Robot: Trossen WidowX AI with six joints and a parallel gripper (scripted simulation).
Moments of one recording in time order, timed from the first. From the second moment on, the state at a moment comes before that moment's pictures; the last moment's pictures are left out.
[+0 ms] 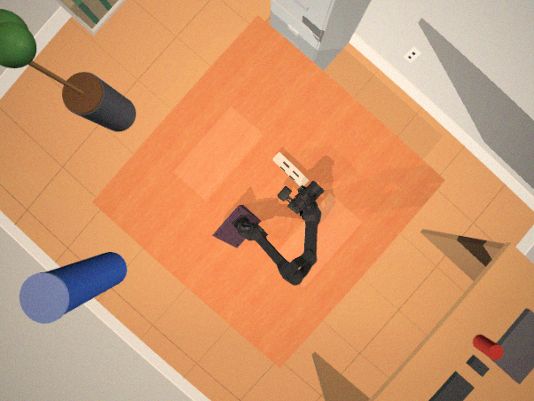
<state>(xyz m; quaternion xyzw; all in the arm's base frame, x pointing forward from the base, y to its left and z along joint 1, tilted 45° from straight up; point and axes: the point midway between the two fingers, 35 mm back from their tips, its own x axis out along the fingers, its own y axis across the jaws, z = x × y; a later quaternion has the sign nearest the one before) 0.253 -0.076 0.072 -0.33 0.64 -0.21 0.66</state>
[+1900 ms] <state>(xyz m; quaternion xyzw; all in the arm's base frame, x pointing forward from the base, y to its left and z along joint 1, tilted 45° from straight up) 0.244 -0.055 0.088 -0.33 0.64 -0.21 0.66</state>
